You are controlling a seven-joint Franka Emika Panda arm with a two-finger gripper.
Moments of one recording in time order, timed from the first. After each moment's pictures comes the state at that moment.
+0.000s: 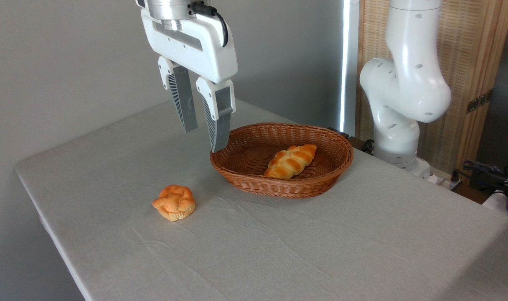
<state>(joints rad) -0.27 -0.06 0.23 -1.62 -0.06 1.59 0.75</state>
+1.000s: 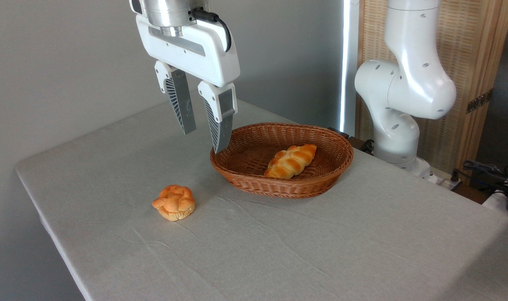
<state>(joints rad) -0.03 -0.04 -0.01 -1.61 -0.07 1.57 0.68</state>
